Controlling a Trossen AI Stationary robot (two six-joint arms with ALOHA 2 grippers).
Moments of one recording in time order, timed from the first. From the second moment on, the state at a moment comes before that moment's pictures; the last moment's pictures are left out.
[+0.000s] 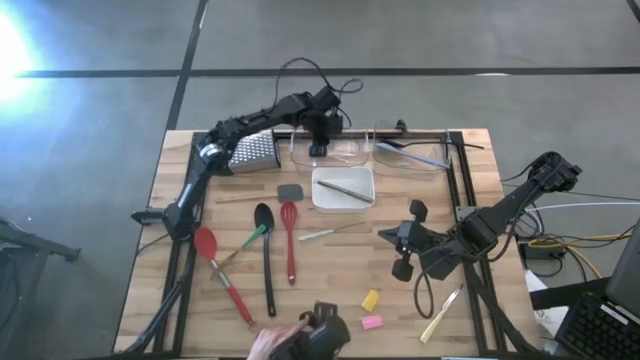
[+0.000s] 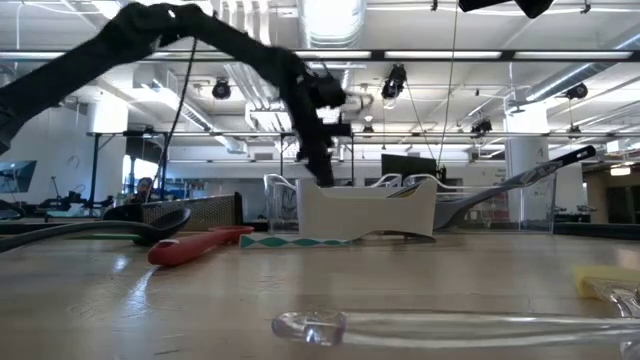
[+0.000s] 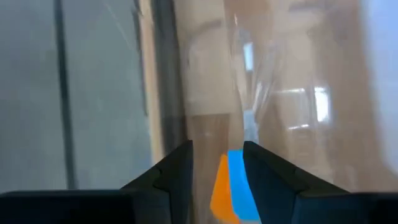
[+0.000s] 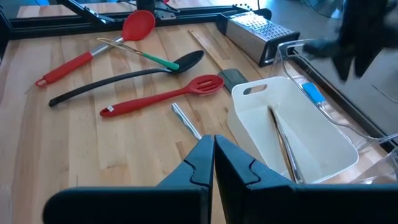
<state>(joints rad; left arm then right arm) 0.60 2.23 2.09 -0.87 0.02 0.75 0.61 1.22 1.01 -0.59 0.81 0.59</state>
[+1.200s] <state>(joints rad) -0.17 1.32 1.73 -1.11 -0.31 0.06 0.61 1.22 1.16 -0.60 0.81 0.38</state>
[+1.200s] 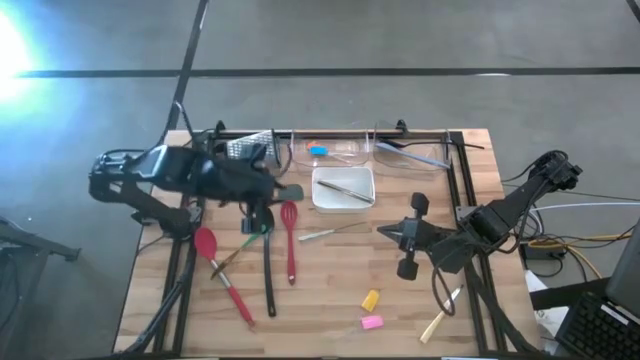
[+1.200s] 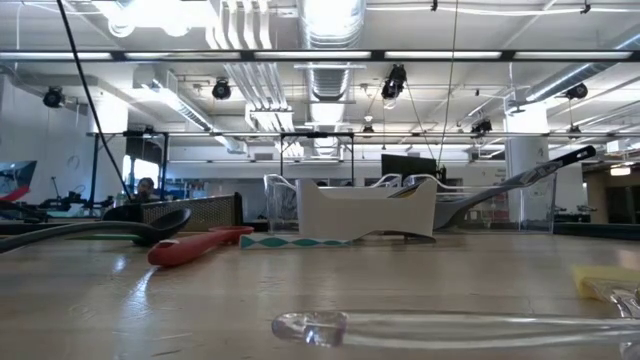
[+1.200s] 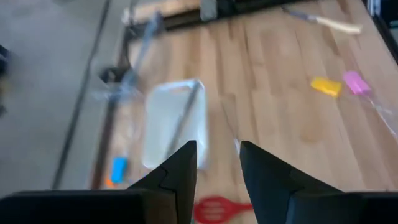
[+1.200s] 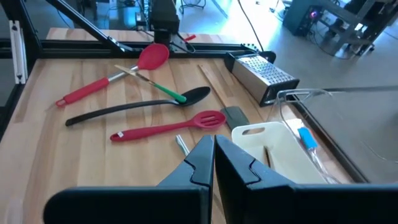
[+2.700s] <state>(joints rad) -0.16 1.65 1.04 -0.42 -0.17 -0.29 0.61 1.22 1.16 -0.59 0.84 0.33</state>
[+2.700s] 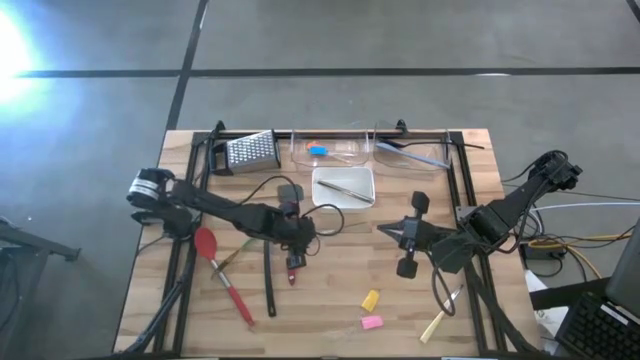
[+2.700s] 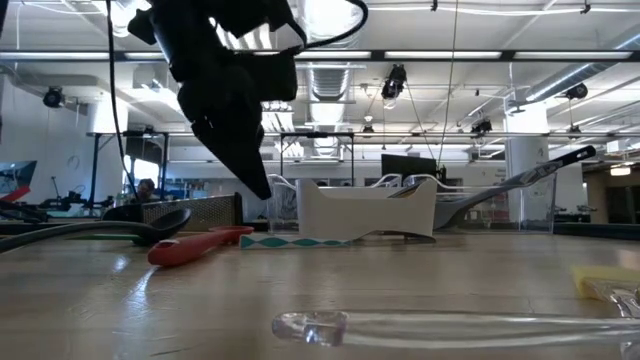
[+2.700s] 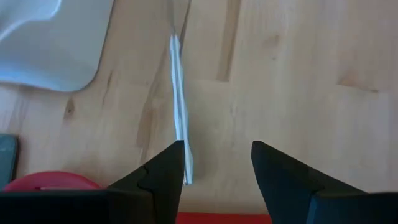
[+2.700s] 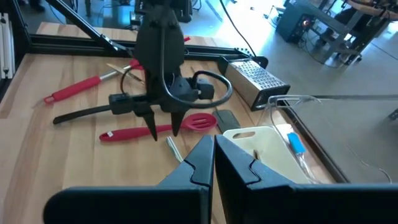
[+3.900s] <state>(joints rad) -0.10 1.81 1.05 -0.39 -0.12 -0.32 0.61 1.22 1.16 -0.59 0.84 0.33</state>
